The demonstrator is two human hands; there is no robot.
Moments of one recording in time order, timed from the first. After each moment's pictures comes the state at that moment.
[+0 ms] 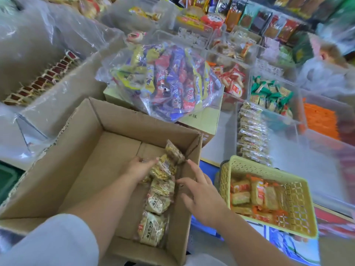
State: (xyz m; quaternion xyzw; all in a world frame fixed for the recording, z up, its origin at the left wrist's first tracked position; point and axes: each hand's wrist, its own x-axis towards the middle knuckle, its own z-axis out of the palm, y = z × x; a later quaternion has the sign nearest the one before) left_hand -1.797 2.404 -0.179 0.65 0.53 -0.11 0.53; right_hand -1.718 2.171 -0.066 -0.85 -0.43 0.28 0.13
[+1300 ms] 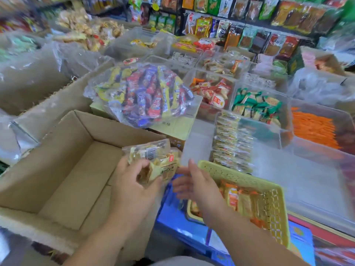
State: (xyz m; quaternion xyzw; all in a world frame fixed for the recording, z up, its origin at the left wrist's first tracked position) left_hand -1.795 2.217 -0.017 0.79 0.37 0.33 0.36; right_hand -1.665 2.101 -0.001 -0.71 -0.12 0.42 0.56
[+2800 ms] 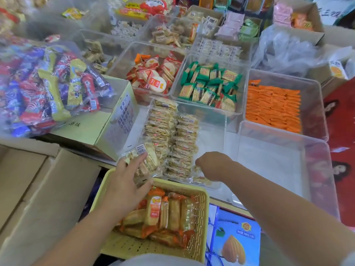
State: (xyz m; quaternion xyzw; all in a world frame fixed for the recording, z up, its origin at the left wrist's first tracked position) left_hand -1.573 2.114 -0.102 0.87 0.35 0.06 0.35; right_hand -1.324 1.961 -0.100 -0.79 -0.50 0.29 -0.22
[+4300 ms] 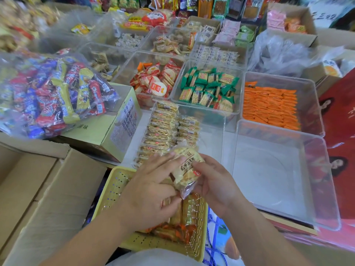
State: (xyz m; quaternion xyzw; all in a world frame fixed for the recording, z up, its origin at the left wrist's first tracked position) left_hand -1.562 2.060 -0.029 0.96 -0.03 0.18 0.20; right_hand -1.421 1.913 -0.035 -0.49 0.00 0.50 0.72
